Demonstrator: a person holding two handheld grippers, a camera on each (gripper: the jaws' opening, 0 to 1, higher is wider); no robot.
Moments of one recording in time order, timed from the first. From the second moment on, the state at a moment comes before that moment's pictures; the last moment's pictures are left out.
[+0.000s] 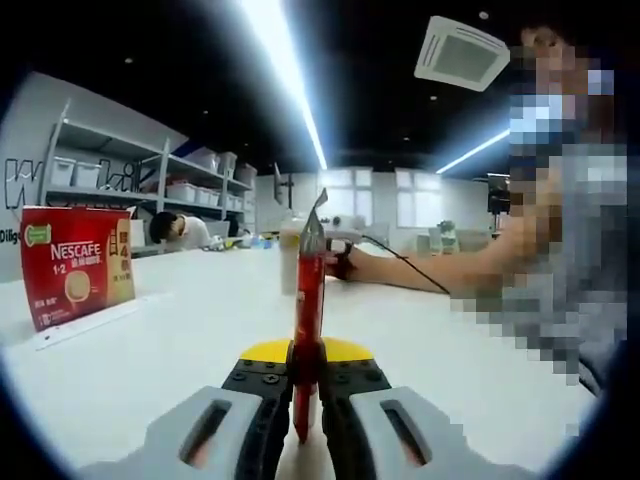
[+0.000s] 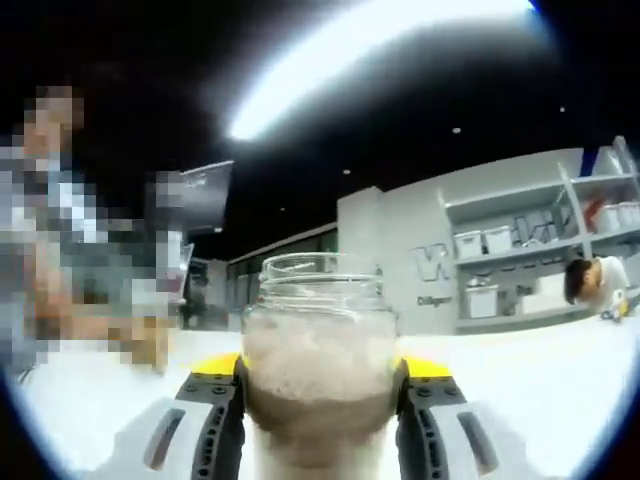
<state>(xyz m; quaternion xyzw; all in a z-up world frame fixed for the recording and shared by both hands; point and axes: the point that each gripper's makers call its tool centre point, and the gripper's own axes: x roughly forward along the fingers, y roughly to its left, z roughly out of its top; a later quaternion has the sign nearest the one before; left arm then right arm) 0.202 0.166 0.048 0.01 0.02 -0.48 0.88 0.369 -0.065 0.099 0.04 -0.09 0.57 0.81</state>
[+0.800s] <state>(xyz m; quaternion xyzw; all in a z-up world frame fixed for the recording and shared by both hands) 0.206 0.173 0.047 0.01 0.03 -0.48 0.88 0.225 0.059 0.098 0.04 -0.06 0.80 0.59</state>
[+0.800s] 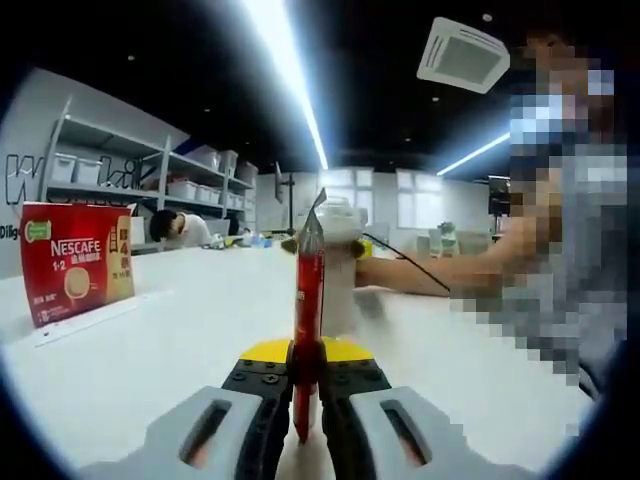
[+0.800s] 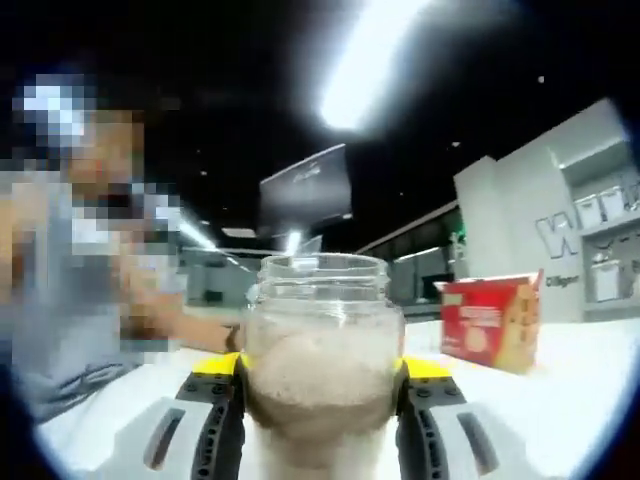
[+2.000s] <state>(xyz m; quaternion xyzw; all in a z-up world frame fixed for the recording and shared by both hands) 0.197 0.161 0.049 0.02 0.03 -0.48 0.88 0.060 0.158 0.095 0.05 -0.05 0.91 0.41</state>
